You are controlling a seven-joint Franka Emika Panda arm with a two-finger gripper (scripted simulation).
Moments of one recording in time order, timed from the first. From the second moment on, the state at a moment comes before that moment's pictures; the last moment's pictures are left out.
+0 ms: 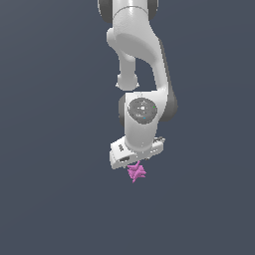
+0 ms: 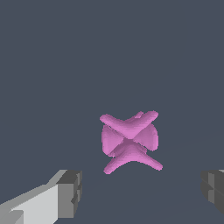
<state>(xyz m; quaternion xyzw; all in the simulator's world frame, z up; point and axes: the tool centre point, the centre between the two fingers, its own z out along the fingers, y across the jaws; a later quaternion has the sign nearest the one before) 0.085 0.035 0.112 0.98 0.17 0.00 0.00</state>
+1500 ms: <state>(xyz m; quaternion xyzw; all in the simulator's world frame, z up) 0.098 0.039 0.040 0.98 0.21 0.00 0.00</state>
